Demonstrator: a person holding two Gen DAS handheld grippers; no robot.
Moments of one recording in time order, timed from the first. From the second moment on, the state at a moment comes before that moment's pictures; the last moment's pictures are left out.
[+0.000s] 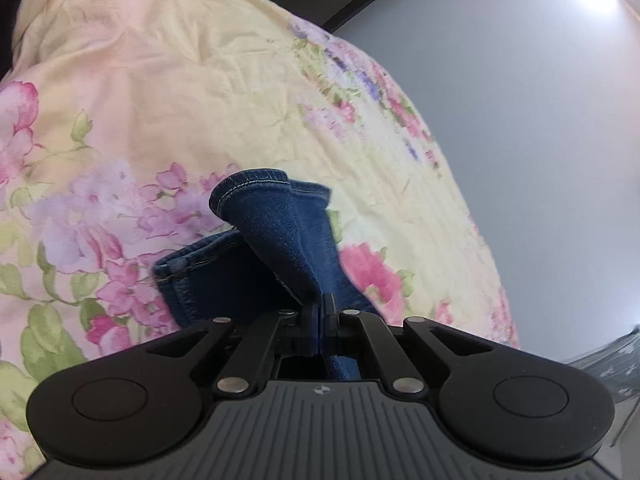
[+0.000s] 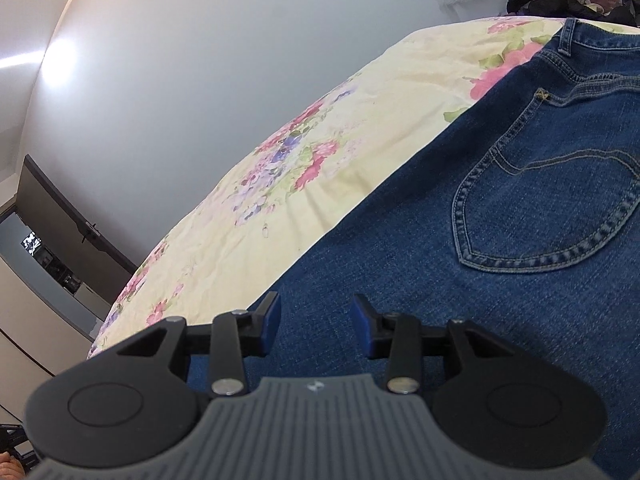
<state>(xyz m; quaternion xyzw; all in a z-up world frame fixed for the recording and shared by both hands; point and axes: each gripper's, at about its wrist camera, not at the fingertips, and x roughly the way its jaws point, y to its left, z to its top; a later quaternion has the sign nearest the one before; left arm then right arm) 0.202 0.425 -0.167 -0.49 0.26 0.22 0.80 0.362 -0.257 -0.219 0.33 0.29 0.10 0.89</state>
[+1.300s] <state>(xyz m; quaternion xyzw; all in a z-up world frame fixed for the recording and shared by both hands) 0.193 0.313 -0.220 -0.40 0.34 0.19 0.83 0.361 -0.294 -0.198 0.31 0.28 0.07 0.91</state>
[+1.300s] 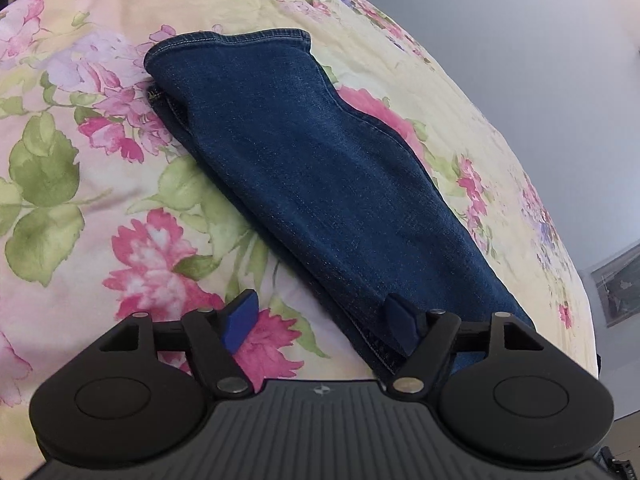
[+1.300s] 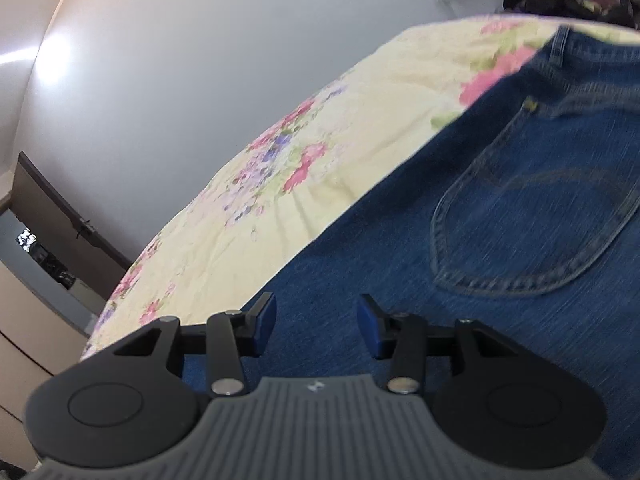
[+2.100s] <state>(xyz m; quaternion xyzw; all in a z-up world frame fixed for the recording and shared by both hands) 0.197 0.303 -0.224 -0.42 0.33 0.18 0.82 0.310 -0.522 -0.211 0.41 0.19 -0.25 0.86</state>
